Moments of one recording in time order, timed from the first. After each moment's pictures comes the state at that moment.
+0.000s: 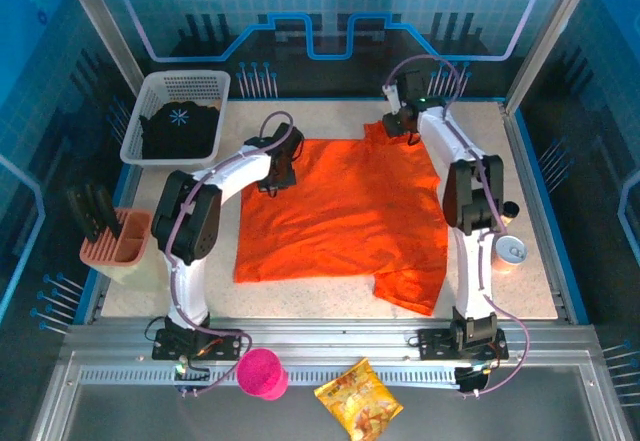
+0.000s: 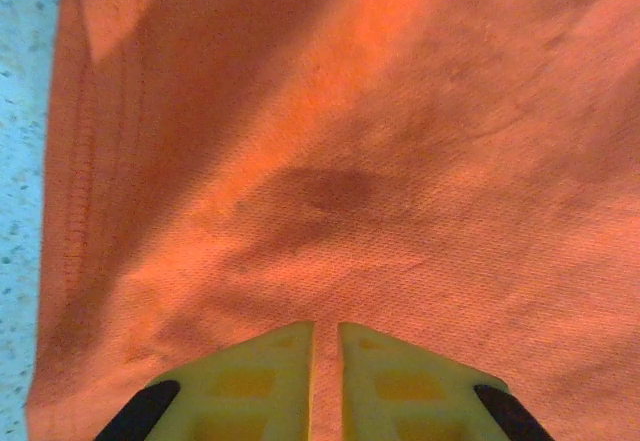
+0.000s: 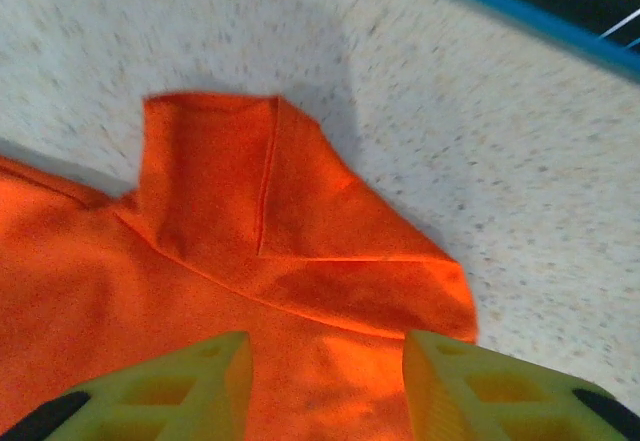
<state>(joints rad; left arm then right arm) -0.39 2.01 1.49 -0.76 -0.25 -0.61 0.19 2.32 2.09 -0.74 0.10 -0.20</state>
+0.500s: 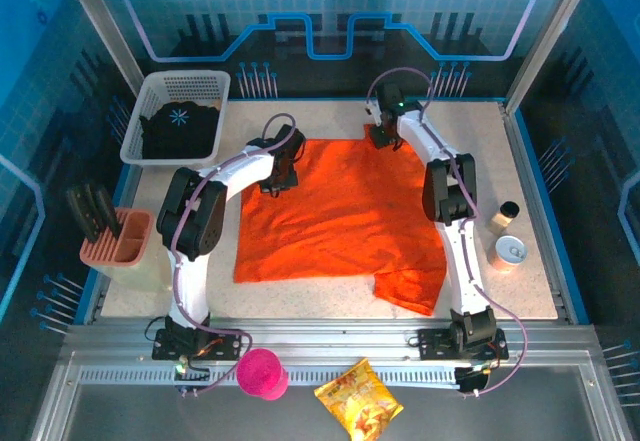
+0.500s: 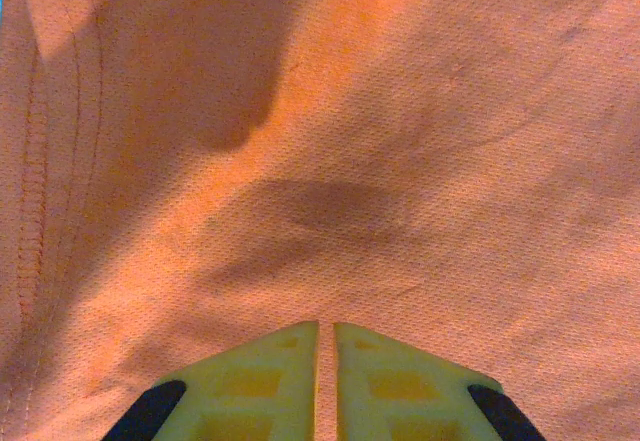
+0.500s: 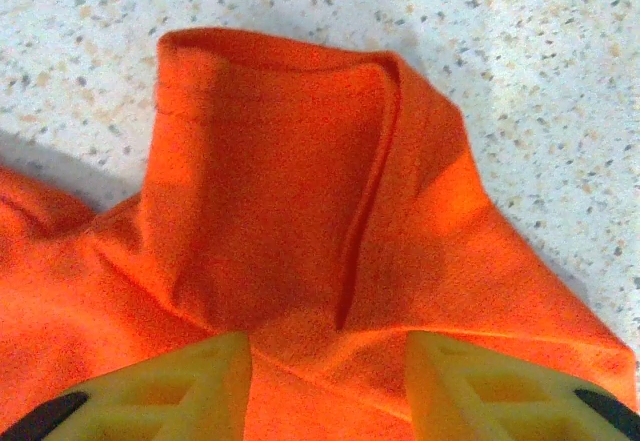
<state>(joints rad) -0.38 2.05 1.51 -0.74 -0.24 -0.61 0.24 2.55 2.33 -0.85 0.15 -0.23</state>
